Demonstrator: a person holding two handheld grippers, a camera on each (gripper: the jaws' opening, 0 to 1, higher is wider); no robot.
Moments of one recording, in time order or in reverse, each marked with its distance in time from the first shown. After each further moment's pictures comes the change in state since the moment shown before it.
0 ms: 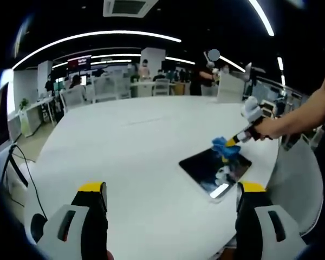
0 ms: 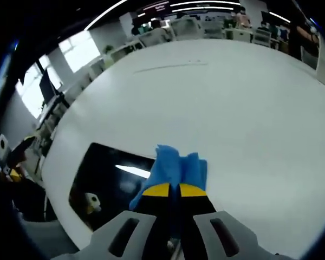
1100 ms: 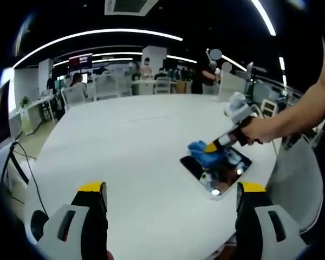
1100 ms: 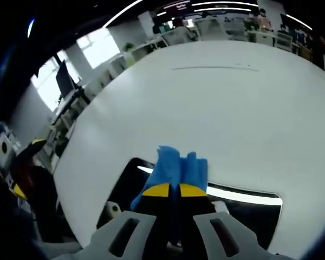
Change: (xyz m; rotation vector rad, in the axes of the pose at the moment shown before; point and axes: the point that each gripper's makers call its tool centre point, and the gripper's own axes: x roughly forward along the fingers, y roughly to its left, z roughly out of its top) left arm -0.004 0.004 -0.006 -0.013 0.010 0.011; right arm 0.049 0.110 0.026 -0.062 -0.006 0.153
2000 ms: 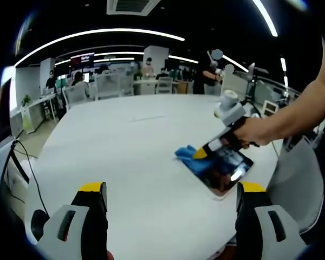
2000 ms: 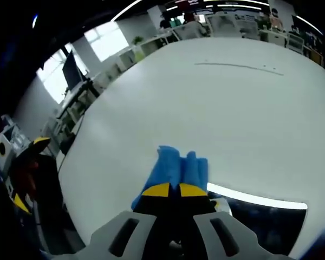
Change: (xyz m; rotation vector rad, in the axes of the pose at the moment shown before) left arm 0.000 0.004 0.002 -0.005 -0.004 0.007; right arm 0.021 0.045 0.007 -0.039 0.046 0.046
